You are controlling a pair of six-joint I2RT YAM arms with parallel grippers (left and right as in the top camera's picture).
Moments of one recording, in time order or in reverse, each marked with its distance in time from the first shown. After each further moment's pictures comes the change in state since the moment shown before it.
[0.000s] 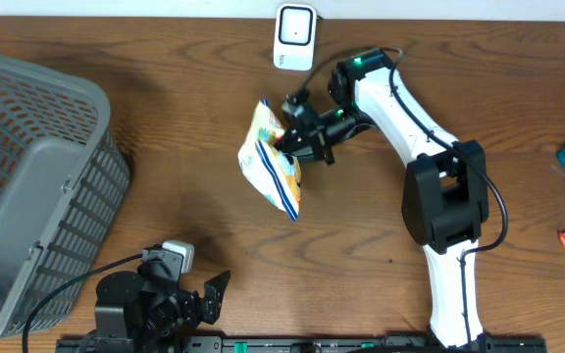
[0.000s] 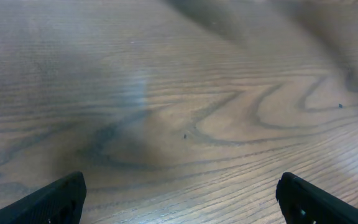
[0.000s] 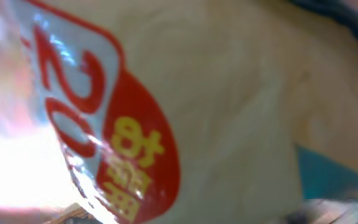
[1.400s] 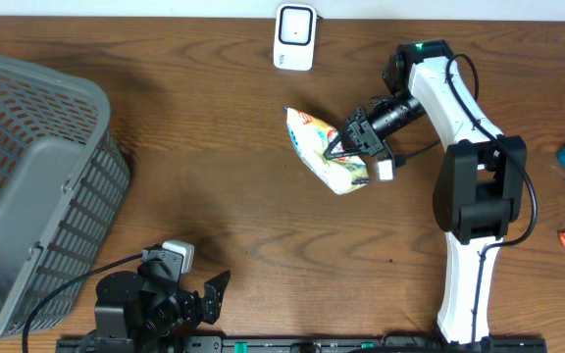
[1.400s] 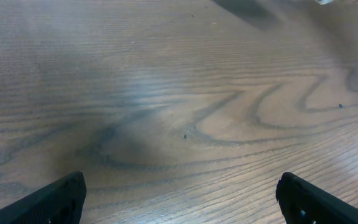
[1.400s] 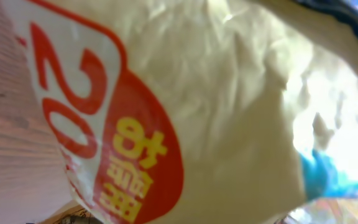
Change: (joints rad) left arm 0.000 0.000 0.000 0.000 0.000 0.000; right arm -0.216 -0.002 -0.009 0.009 0.370 1.990
